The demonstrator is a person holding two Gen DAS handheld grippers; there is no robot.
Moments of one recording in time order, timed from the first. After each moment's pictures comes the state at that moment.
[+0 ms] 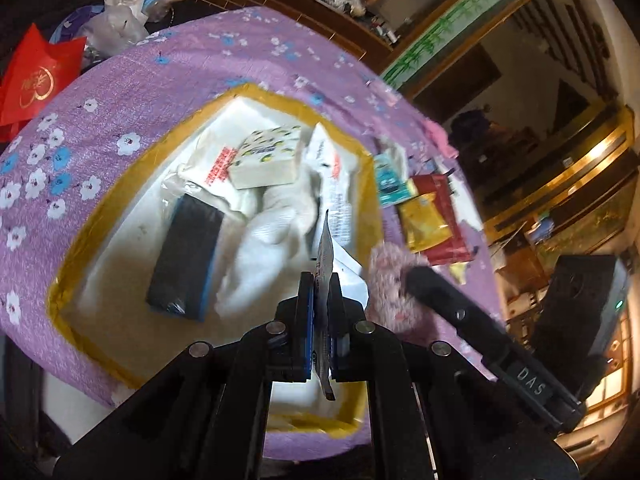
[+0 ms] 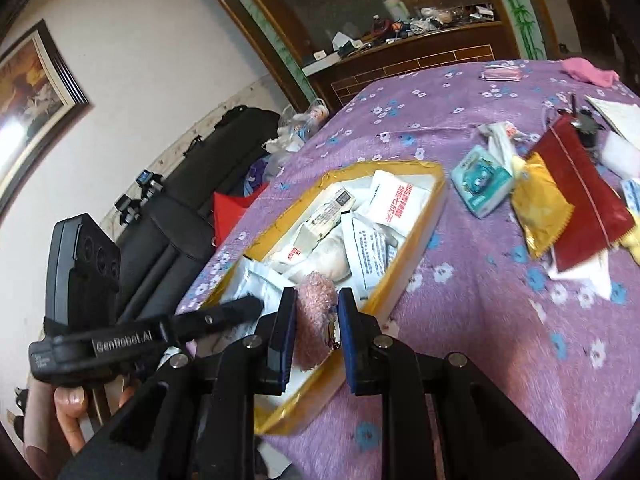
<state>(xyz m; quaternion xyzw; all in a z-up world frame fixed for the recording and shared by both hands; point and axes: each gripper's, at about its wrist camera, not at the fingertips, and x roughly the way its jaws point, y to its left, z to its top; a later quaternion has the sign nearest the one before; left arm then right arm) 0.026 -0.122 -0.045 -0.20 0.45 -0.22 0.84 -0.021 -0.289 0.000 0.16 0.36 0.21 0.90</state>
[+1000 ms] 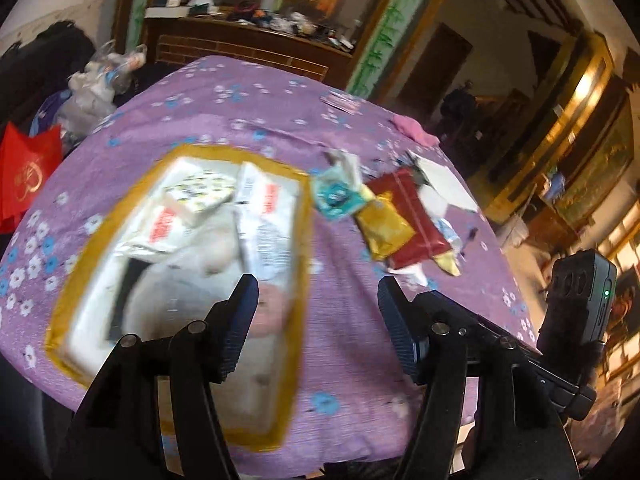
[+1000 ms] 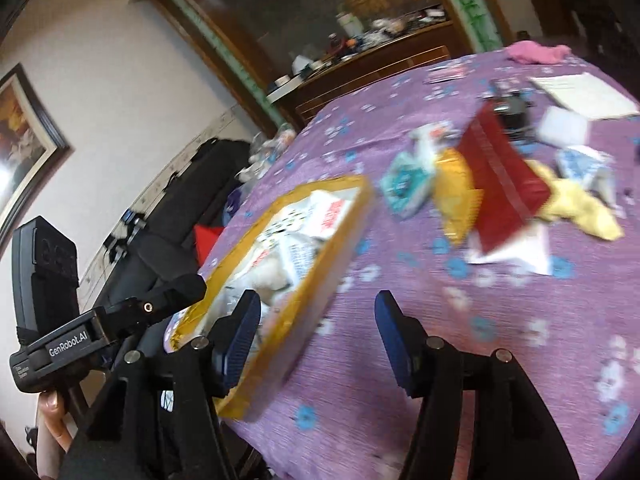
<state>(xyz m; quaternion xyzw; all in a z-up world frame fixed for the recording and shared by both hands) -0.004 -0.202 0.006 -0.09 0.39 -0.24 0.89 -0.067 -0.377 0.003 0.23 0.33 0.15 0.90</state>
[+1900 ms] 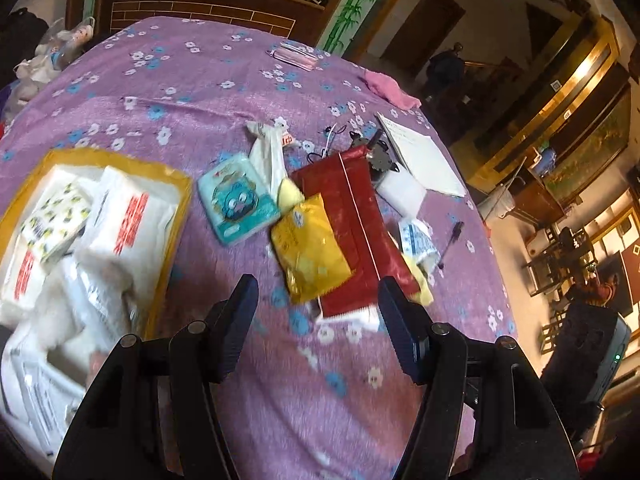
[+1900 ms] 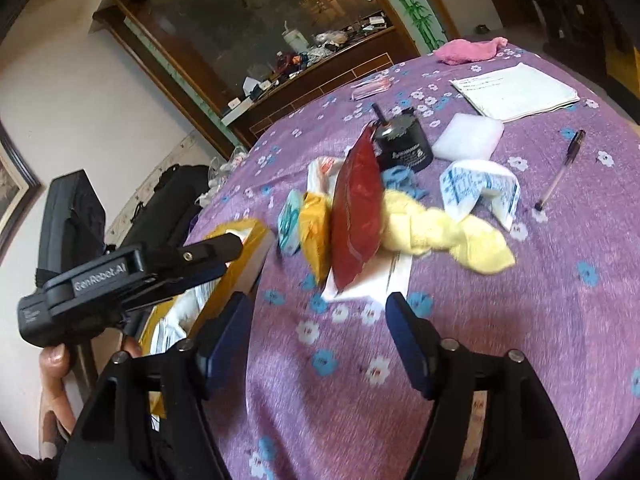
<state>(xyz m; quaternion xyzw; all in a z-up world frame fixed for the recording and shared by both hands) 0.087 -0.324 -0.011 -0.08 0.46 -0.27 0.84 -0.049 -0.477 -0.006 0.26 0.33 0.10 0.90</state>
